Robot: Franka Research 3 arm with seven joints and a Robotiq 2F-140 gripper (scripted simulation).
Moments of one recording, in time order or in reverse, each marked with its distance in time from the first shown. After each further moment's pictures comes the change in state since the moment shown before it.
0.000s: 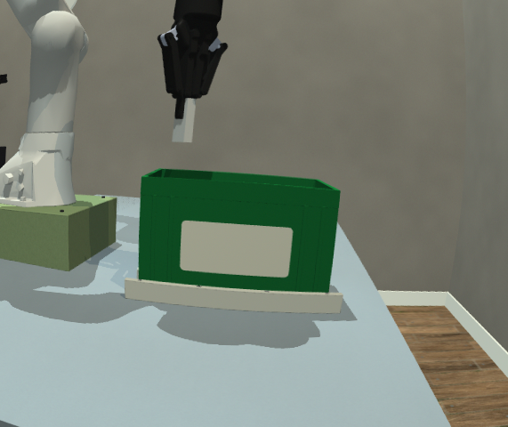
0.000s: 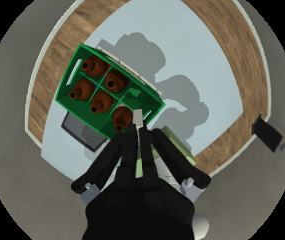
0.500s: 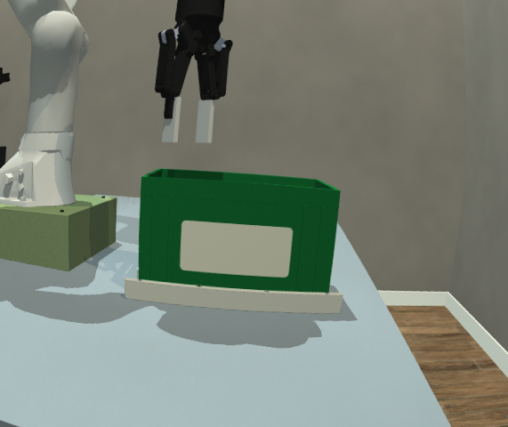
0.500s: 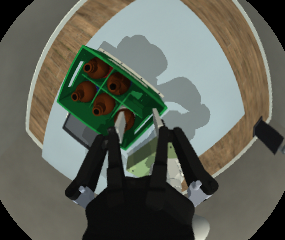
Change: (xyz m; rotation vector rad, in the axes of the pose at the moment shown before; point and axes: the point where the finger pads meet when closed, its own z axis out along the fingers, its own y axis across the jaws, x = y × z) arm 0.006 -0.004 0.003 0.011 0.018 -0.001
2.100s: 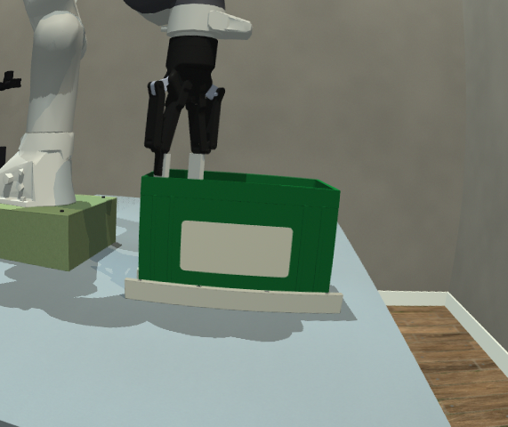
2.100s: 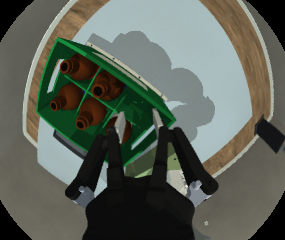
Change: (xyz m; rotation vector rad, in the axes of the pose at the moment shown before) arm -0.008 0.005 0.082 -0.010 -0.021 0.013
